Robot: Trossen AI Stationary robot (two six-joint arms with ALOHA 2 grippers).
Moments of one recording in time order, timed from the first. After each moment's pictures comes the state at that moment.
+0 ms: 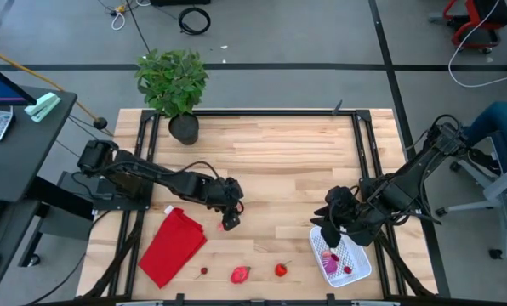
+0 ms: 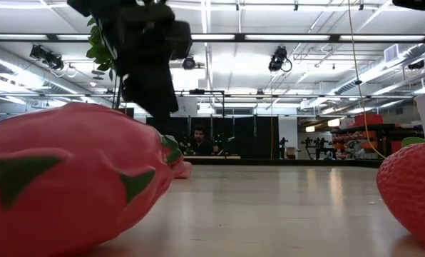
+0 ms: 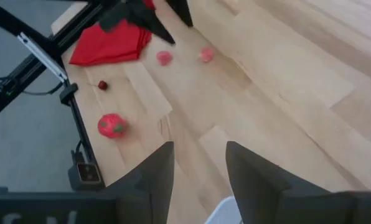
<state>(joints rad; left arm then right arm) -0.21 1.63 1.01 -0.37 -0.11 -0.60 0.72 1.22 1.10 -0.82 0.57 1.29</state>
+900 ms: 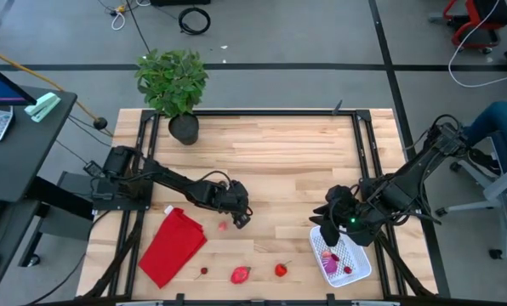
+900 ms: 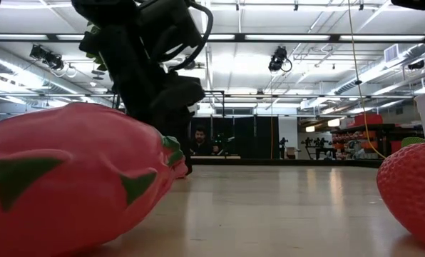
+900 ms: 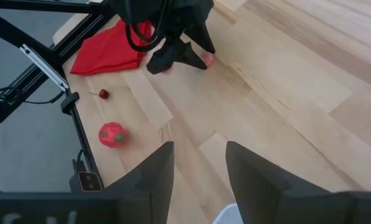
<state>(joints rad) -0.20 1.86 1.00 -0.23 -0.24 -0.79 0.72 1.22 1.10 -0.82 0.60 1.31</state>
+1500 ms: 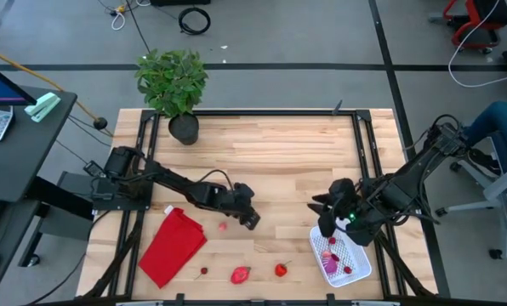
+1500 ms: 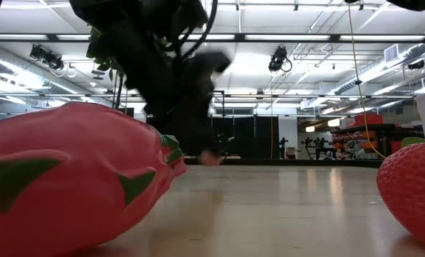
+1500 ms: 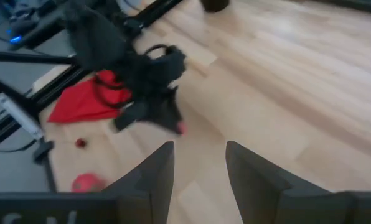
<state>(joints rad) -0.21 1.86 1.00 0.05 -0.15 -1.00 0.71 1.22 1.10 -0.85 0.82 1.31</state>
